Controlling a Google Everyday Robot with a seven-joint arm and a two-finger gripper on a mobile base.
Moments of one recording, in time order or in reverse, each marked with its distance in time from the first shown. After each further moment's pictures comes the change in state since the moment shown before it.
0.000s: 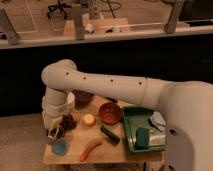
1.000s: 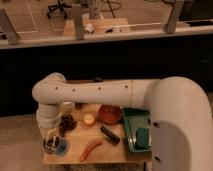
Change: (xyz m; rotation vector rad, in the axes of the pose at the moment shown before) arm -0.007 0.001 0.061 -0.048 0.042 0.004
